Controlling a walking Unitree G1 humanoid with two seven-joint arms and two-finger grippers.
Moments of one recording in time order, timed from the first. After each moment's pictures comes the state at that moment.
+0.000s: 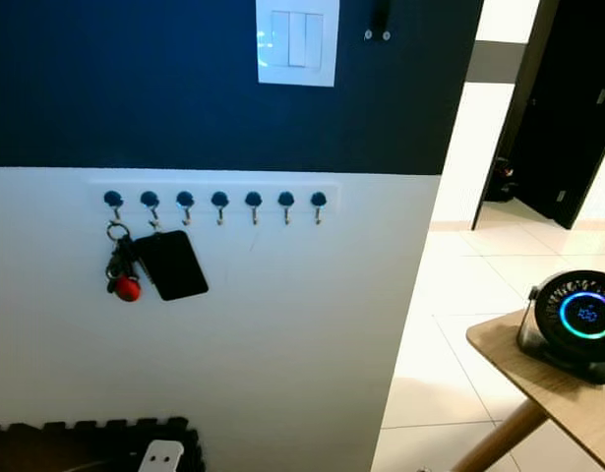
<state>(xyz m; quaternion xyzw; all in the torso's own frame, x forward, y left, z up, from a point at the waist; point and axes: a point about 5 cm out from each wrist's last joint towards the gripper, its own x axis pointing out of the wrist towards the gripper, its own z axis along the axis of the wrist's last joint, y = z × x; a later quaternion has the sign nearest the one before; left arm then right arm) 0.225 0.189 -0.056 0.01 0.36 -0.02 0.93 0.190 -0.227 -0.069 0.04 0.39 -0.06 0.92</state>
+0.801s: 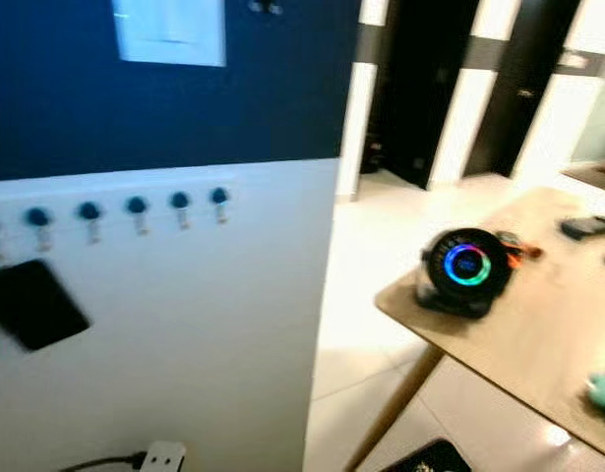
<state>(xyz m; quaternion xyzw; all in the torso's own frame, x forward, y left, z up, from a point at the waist) 0.226 0.188 -0.055 0.02 0.35 -0.04 0.93 0.184 -0.218 -0.073 0.08 0.37 -0.07 0.92</state>
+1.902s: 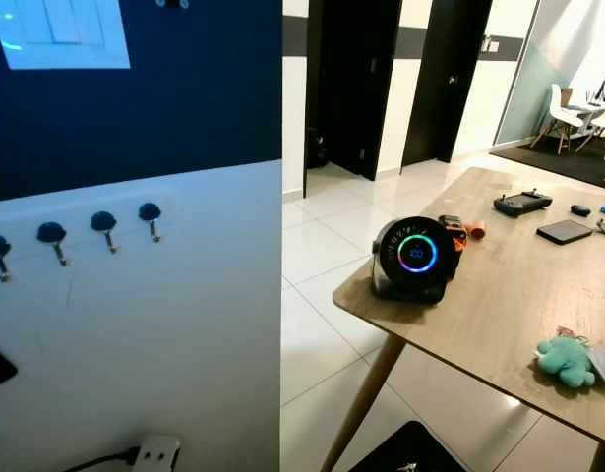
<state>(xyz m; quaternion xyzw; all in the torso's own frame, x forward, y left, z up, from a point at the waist) 0.228 0.191 -0.047 0.00 0.30 -0.05 0.95 0.187 -0.212 -0.072 0.05 0.37 -0.03 0.93</state>
